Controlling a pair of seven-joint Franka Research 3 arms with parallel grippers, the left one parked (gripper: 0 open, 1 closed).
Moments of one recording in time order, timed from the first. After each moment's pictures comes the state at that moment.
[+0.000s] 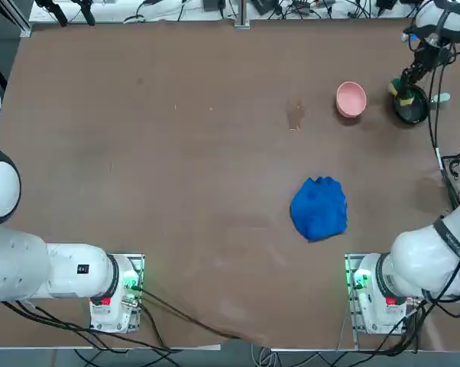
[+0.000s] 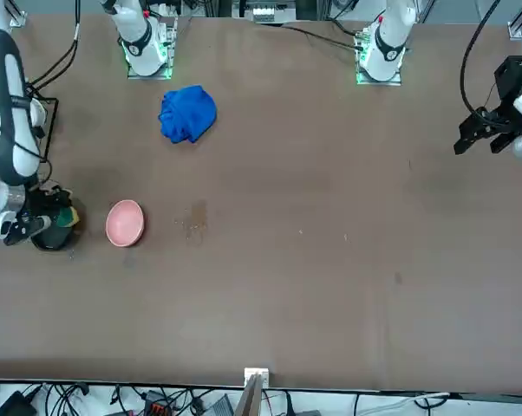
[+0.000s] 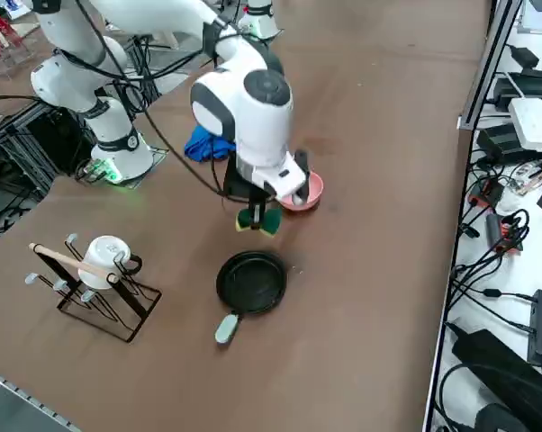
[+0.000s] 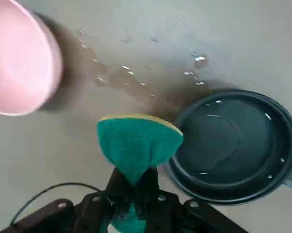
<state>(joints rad) -0.28 0.49 -0.02 -1.72 -0.03 1.97 -0.68</state>
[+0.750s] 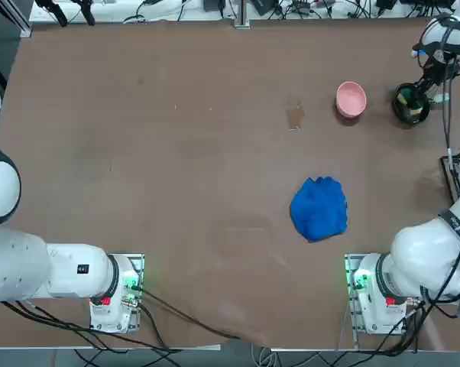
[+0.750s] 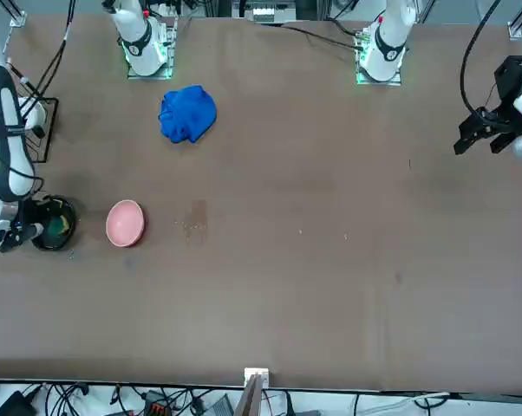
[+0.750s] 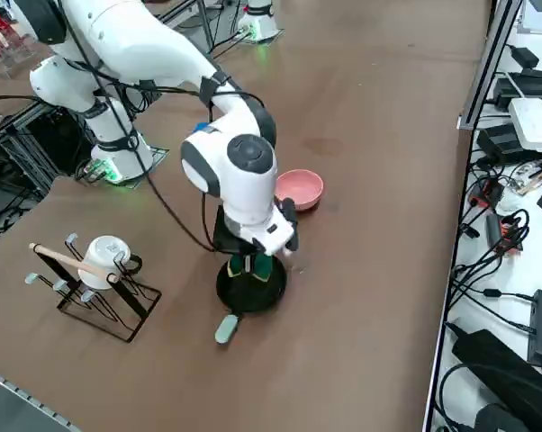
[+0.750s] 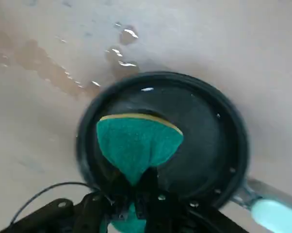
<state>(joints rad) -0.40 0.64 -0.02 -1.63 -0.07 2.08 -0.82</state>
